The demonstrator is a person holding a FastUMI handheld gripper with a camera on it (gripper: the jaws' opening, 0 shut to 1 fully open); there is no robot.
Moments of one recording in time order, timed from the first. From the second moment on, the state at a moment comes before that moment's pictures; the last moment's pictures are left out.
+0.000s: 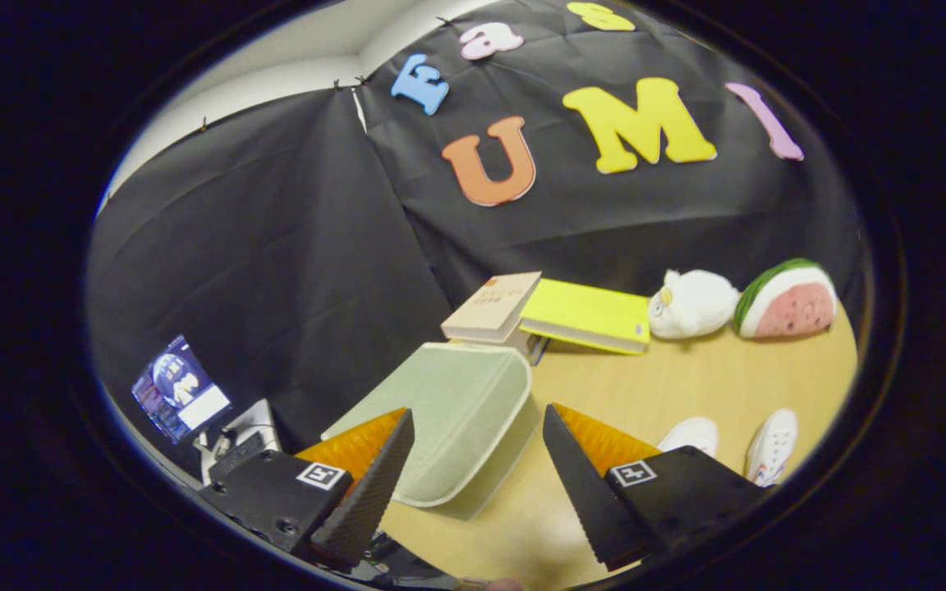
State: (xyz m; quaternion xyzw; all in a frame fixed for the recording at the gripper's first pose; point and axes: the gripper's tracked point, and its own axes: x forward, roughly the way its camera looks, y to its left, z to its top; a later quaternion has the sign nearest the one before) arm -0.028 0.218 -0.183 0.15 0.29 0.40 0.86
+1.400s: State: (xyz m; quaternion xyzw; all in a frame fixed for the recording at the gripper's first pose) arm -0.010 0.284 -0.204 0.34 0.45 0.44 0.70
